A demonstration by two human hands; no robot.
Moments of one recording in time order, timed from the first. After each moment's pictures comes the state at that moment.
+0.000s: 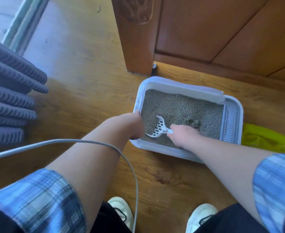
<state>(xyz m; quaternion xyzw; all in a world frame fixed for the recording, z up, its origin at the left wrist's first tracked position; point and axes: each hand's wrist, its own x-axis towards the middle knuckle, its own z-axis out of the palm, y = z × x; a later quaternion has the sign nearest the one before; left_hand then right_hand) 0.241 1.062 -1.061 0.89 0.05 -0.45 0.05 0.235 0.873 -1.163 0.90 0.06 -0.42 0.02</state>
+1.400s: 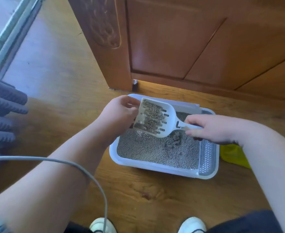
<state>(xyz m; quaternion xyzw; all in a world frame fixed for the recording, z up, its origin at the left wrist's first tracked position) 0.281 1.024 -1.020 0.78 0.19 -0.24 0.54 0.291 0.769 -0.996 0.87 0.09 -0.46 -0.14</state>
